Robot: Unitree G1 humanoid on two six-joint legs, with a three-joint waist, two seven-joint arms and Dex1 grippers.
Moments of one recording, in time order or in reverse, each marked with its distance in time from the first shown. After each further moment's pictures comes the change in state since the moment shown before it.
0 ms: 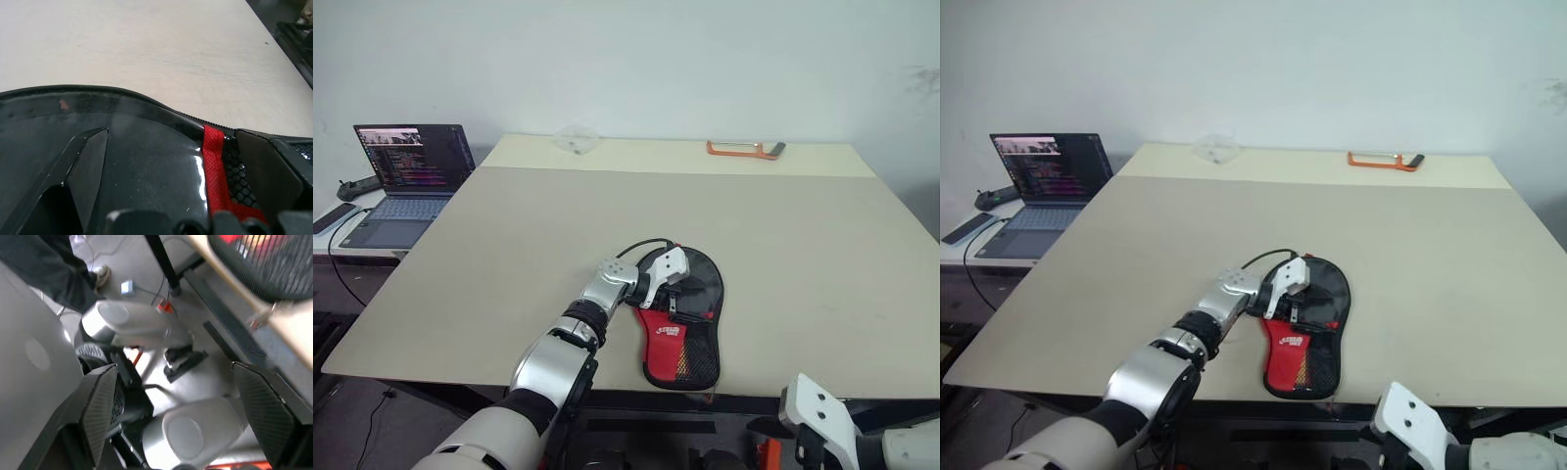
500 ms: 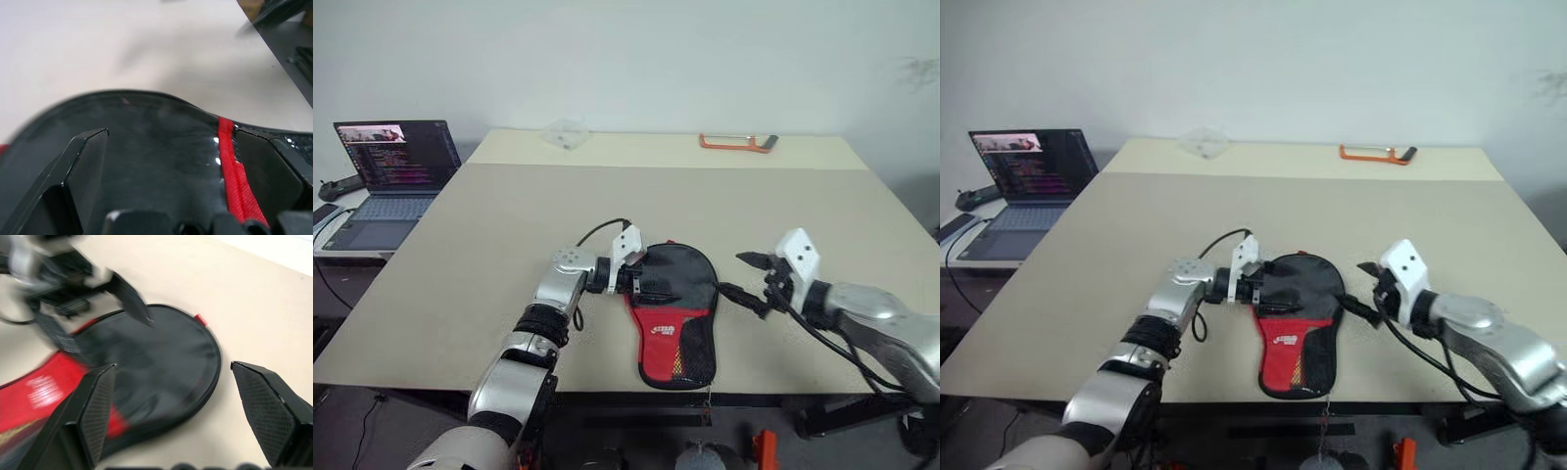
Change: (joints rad) left arm 0.180 0.222 0.080 -0.570 -0.169 0.281 -0.055; right arm -1.066 0.705 0.437 0.843 -0.563 0.008 0.249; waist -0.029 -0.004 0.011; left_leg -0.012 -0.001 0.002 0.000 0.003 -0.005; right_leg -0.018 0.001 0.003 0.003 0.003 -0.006
